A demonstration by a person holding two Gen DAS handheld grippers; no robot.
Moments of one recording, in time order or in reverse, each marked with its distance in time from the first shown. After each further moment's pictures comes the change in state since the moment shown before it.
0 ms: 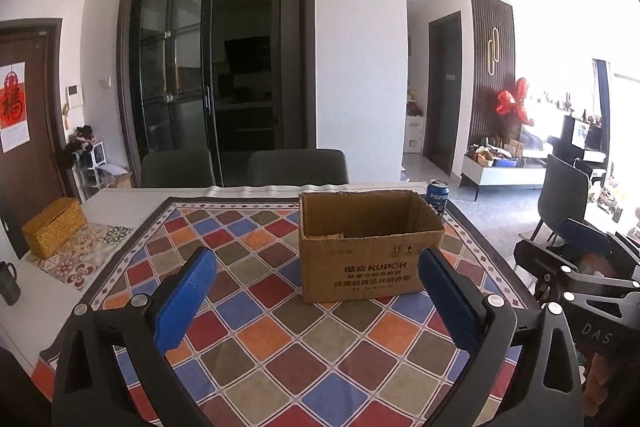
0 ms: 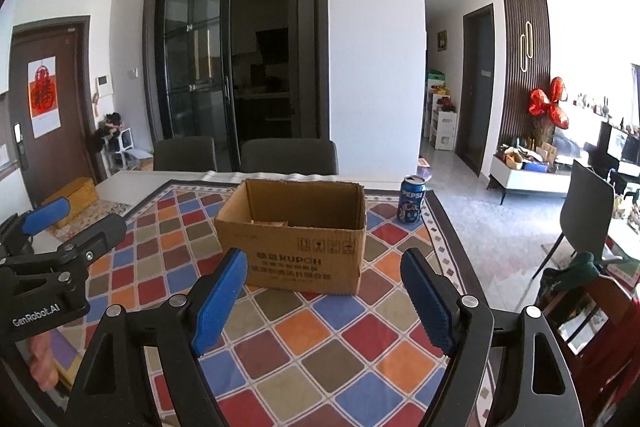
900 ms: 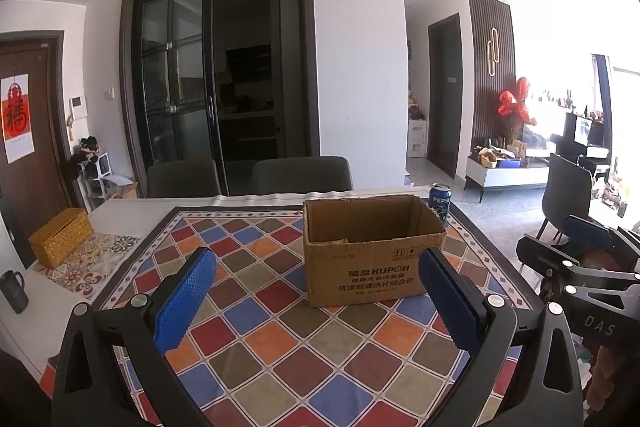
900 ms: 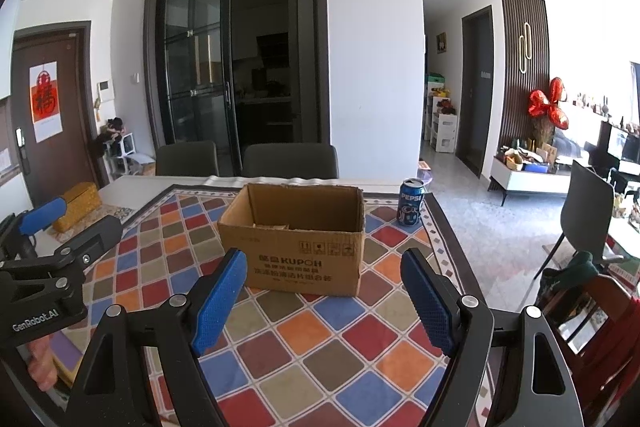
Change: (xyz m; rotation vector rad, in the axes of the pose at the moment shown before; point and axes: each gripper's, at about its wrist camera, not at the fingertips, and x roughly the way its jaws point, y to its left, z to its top) left arm -0.008 -0.006 0.000 0.025 -0.026 0.021; right arm -0.009 -0.006 0.000 0.008 -0.013 0.004
